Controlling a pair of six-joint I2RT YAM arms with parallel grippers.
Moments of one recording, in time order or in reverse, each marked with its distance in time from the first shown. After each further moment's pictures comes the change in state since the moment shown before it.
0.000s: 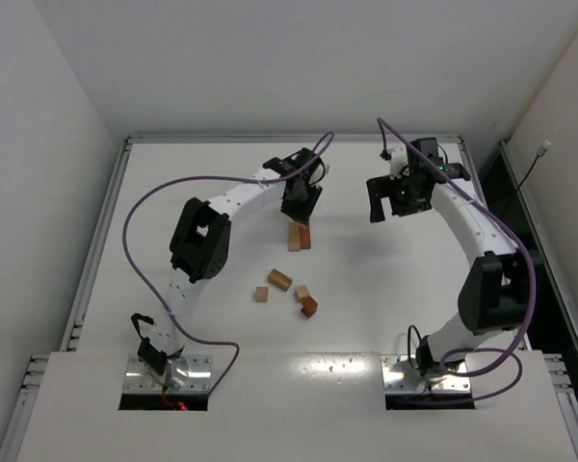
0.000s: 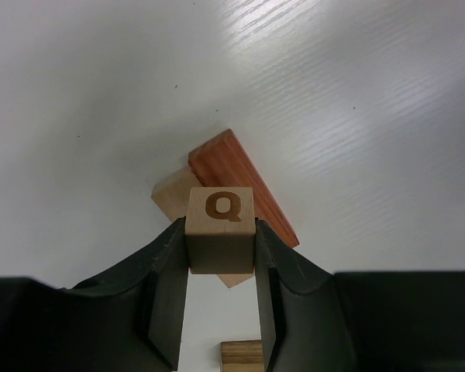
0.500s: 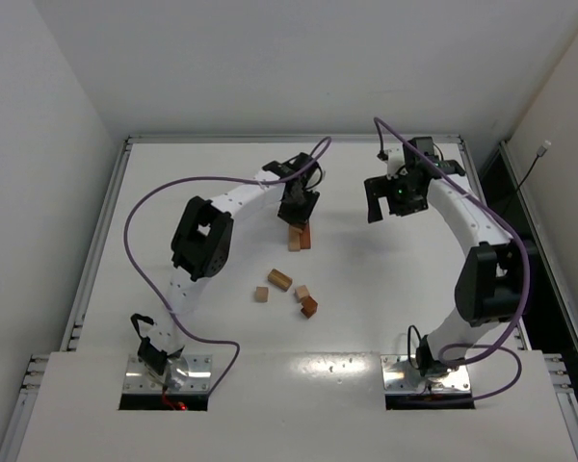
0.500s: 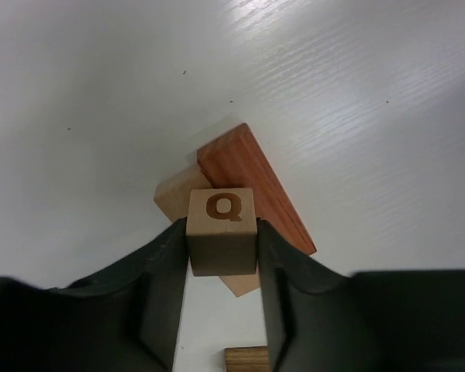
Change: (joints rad) left arm 0.017 0.026 -0.031 0.006 0.009 -0.009; right arm 0.000 0.058 0.022 -0.008 -0.016 0.000
